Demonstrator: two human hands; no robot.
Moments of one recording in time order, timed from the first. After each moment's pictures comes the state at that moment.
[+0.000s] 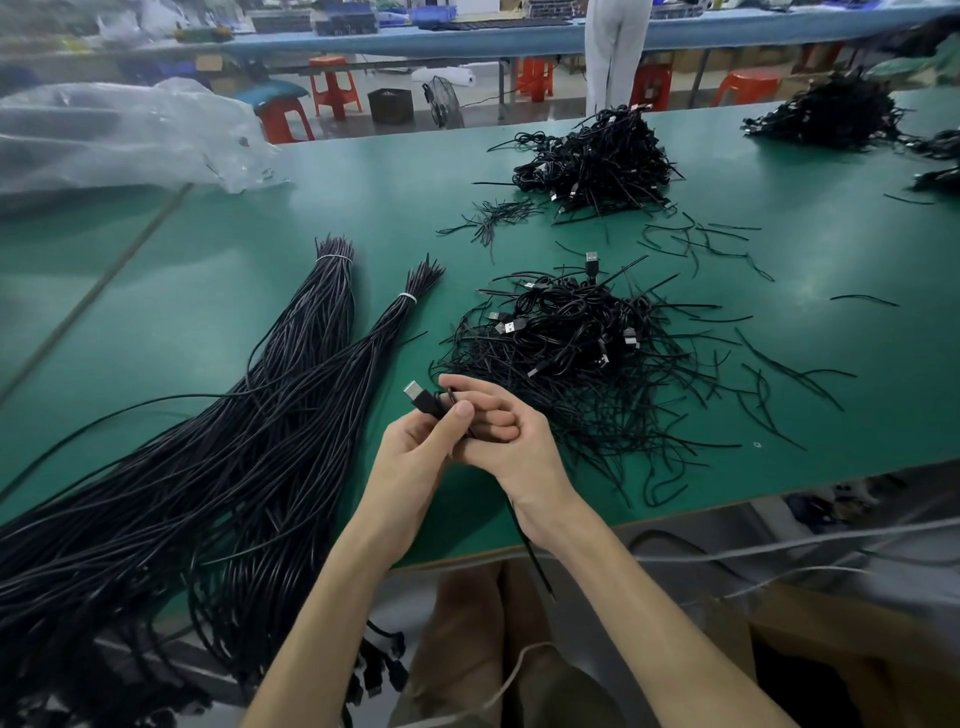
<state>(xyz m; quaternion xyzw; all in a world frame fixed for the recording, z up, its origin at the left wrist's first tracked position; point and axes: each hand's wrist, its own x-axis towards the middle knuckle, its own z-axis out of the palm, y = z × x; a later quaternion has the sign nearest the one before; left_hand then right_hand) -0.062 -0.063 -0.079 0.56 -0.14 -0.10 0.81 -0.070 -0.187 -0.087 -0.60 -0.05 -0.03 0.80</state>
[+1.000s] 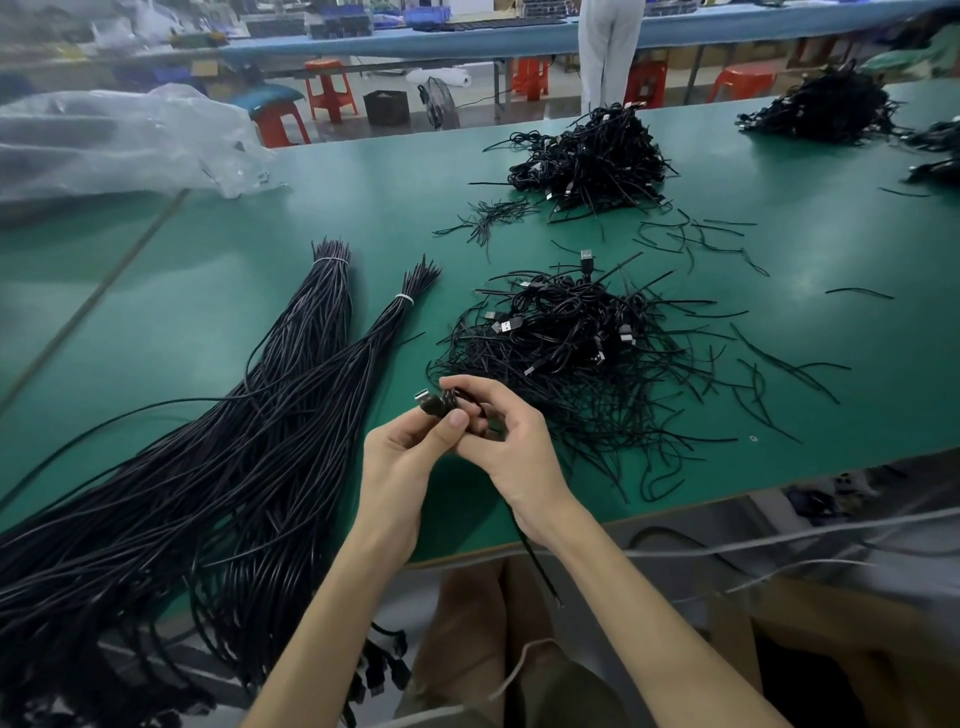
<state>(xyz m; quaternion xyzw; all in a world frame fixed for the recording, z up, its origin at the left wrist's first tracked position) -0.067 -0.061 -0.085 0.58 -0.10 0.00 0.81 -0.068 -0.187 -0.093 -0.64 -0.06 -0.08 0.76</state>
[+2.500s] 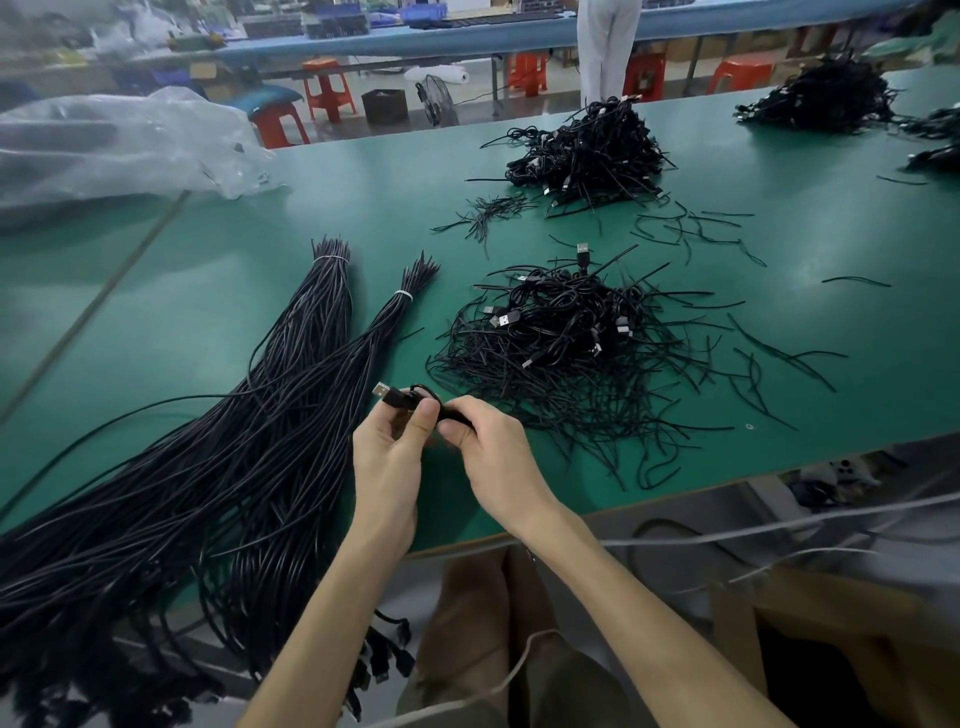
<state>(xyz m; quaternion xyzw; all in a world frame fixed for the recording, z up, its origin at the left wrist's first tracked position) -0.061 -0.057 -0.097 0.64 0.00 0.07 0.77 -0.075 -0.178 -0.088 -0.82 -0.06 -0.07 0.57</state>
